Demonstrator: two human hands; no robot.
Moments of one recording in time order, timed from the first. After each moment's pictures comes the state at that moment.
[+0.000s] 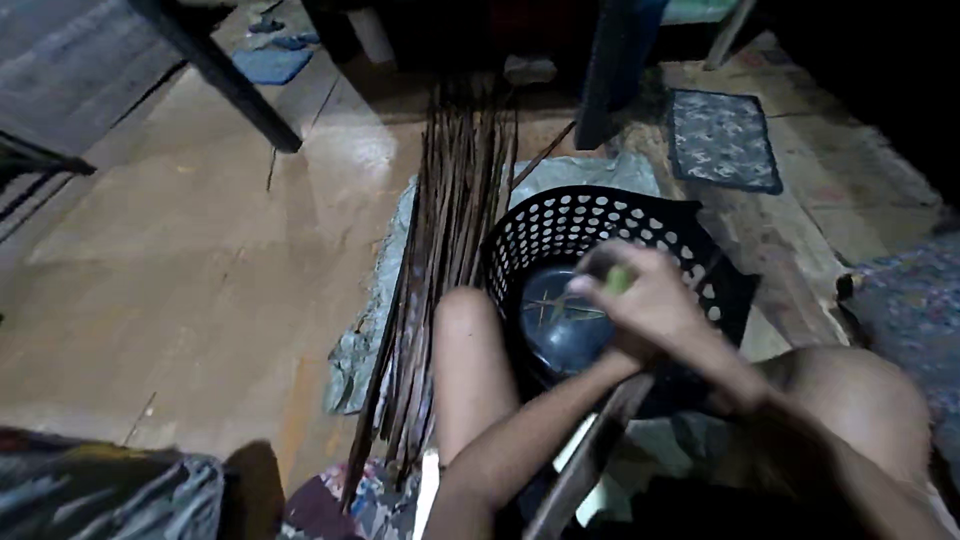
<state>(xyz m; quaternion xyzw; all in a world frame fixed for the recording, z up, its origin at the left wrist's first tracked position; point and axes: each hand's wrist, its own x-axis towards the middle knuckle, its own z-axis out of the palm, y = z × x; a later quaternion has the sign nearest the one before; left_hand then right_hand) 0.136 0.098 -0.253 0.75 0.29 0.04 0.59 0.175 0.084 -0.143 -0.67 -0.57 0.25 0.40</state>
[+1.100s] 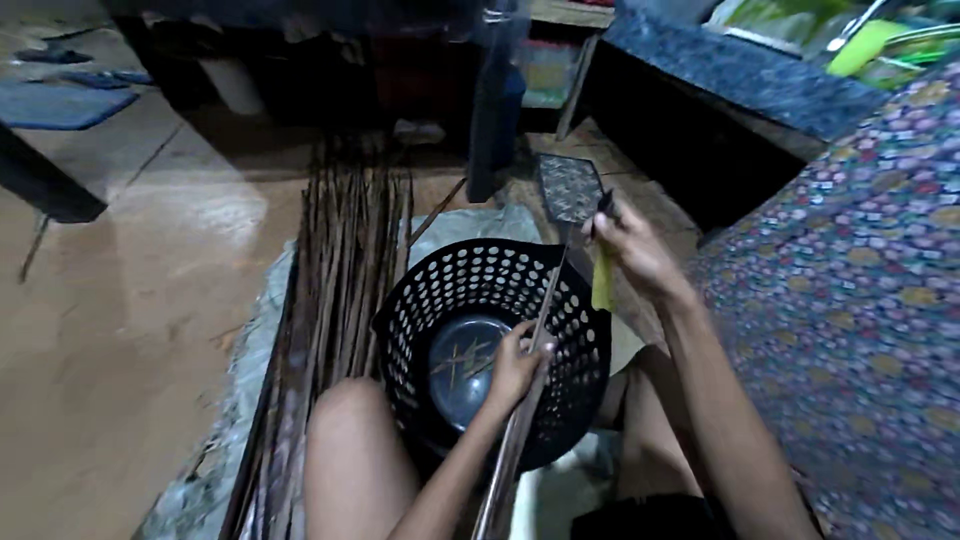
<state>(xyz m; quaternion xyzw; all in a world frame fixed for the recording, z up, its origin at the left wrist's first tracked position) 0.126 0.123 -0.209 0.61 0.31 0.09 0.72 0.285 0.077 -0.101 -0.74 -0.35 0.24 0.52</state>
